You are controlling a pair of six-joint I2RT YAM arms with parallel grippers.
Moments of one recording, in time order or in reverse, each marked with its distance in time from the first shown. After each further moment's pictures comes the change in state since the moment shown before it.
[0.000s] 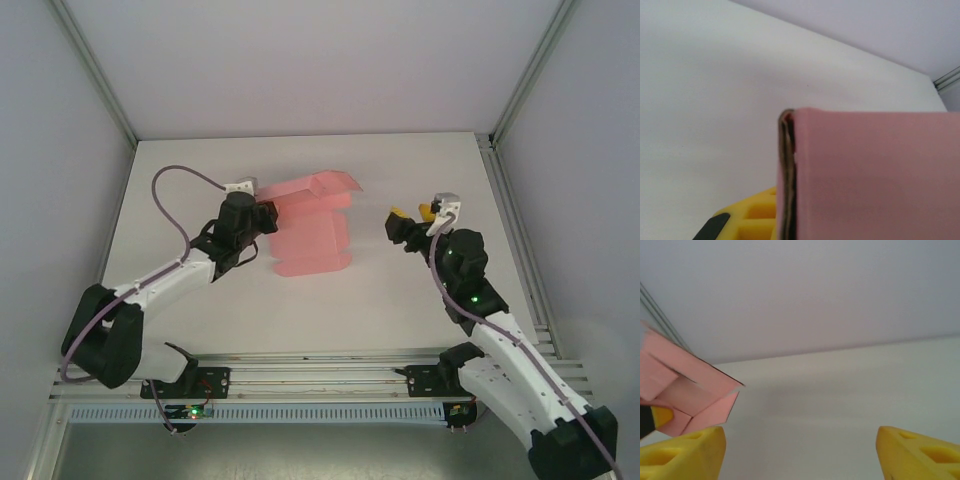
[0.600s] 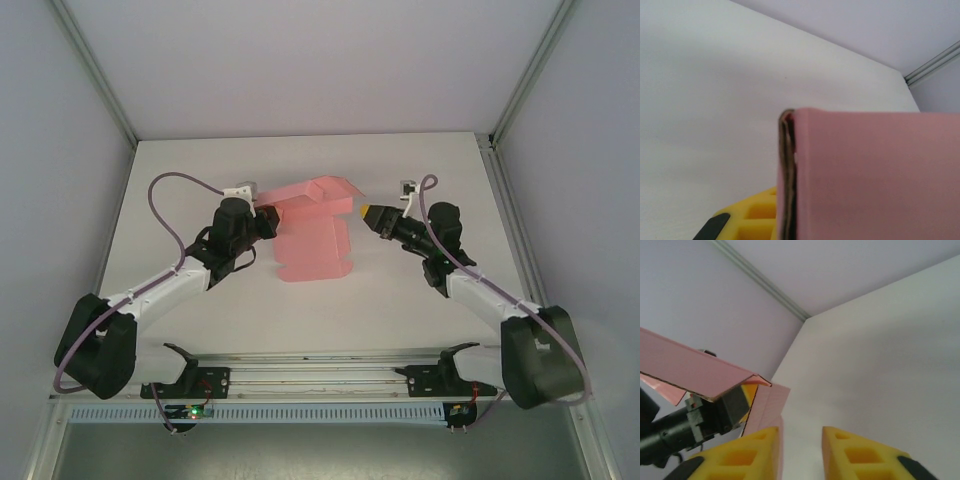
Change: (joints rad) left arm 0.000 -0.047 -0.056 0.053 0.082 -0.027; right arm -0.047 0.491 0.071 0.433 -0.579 0.383
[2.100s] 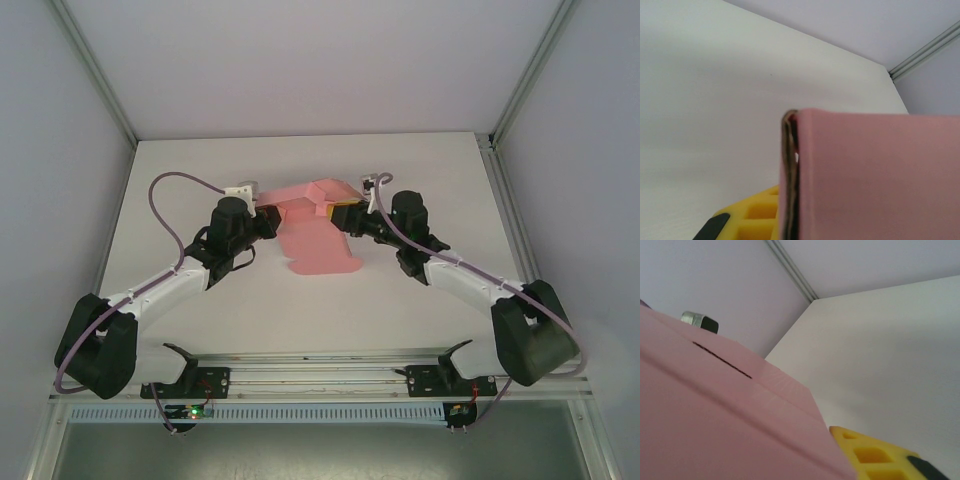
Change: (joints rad) left arm 0.013 0.003 -0.008 0.030 0.080 0.009; right arm 0.205 0.100 0.162 -0.129 0.166 -0.223
